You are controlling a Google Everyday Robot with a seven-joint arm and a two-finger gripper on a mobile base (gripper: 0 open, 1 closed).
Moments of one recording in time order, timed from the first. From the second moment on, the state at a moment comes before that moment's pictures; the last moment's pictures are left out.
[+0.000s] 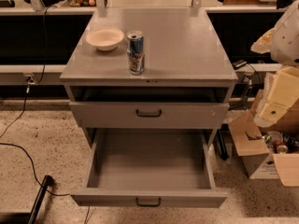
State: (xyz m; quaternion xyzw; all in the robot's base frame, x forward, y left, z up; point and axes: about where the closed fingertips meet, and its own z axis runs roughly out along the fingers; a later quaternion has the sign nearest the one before) arm 0.438 -0.217 0.976 -0.60 0.78 -0.03 0.16
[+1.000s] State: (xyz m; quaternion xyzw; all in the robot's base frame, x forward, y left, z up) arm 0.425 -0.189 0.860 -0.65 0.73 0.05 0.21
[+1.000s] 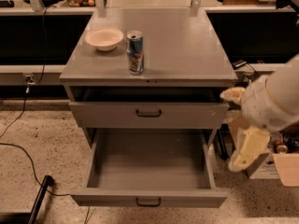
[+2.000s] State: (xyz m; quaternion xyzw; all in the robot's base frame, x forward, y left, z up) arm 0.418 -0.195 0.746 -0.64 0.72 0.07 0.28
